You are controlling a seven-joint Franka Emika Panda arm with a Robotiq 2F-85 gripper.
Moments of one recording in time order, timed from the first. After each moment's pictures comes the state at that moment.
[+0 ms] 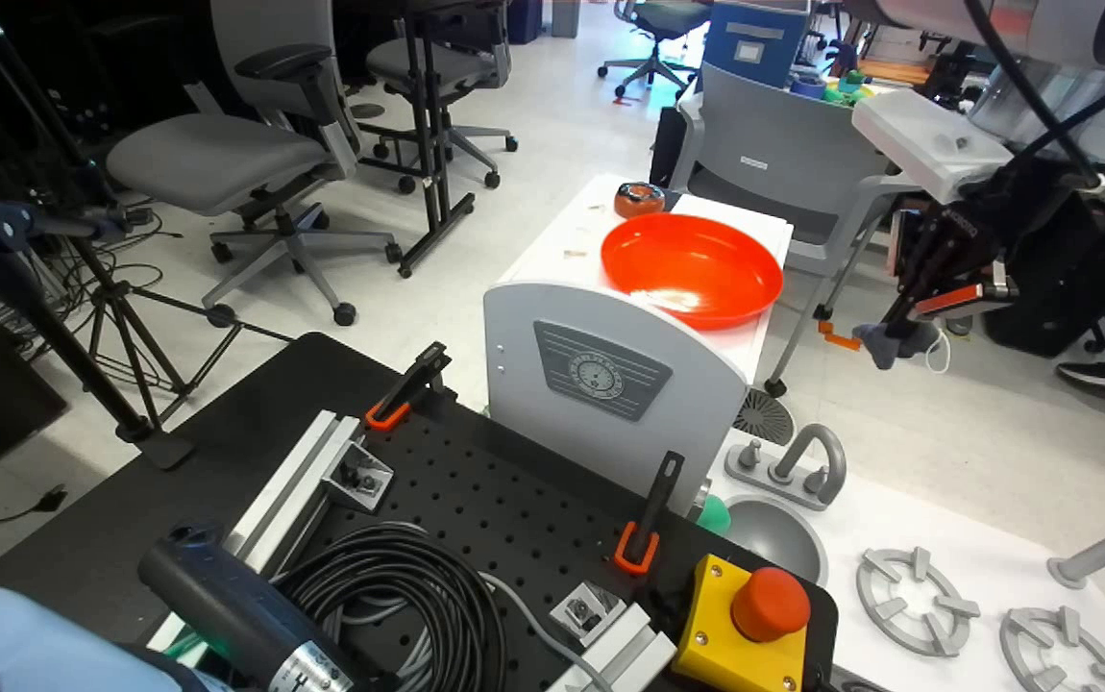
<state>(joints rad) -0.17 0.47 -0.25 -1.95 0.13 2.36 0.54</state>
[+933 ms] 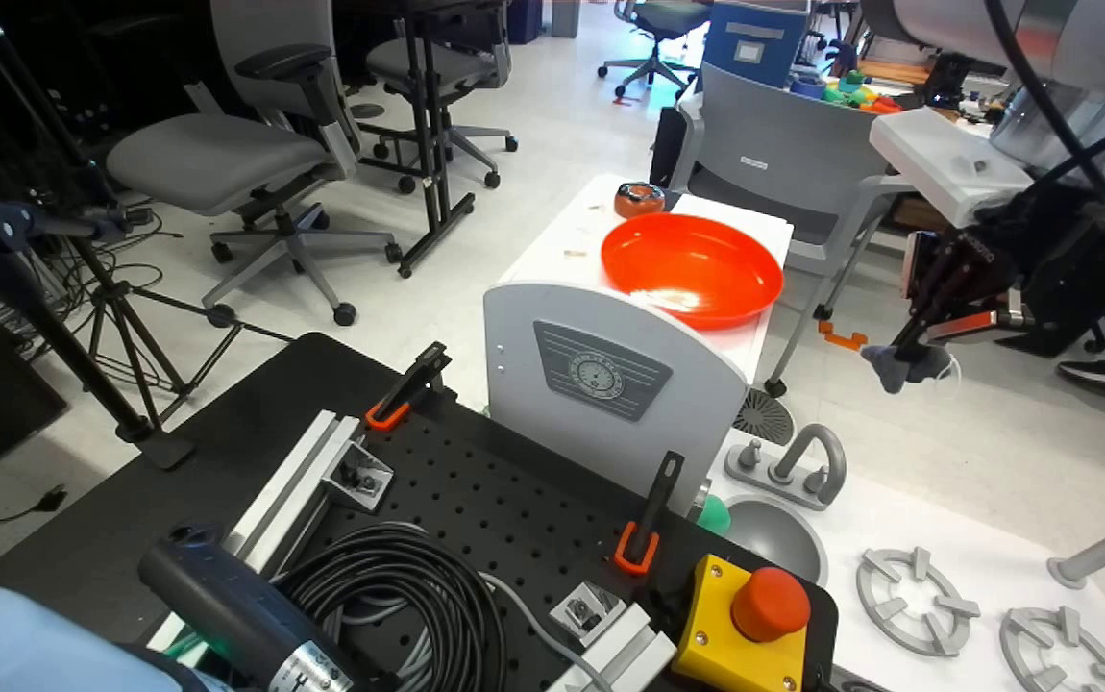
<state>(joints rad) -0.20 0.47 -0.26 -1.97 0.15 2.36 0.54</state>
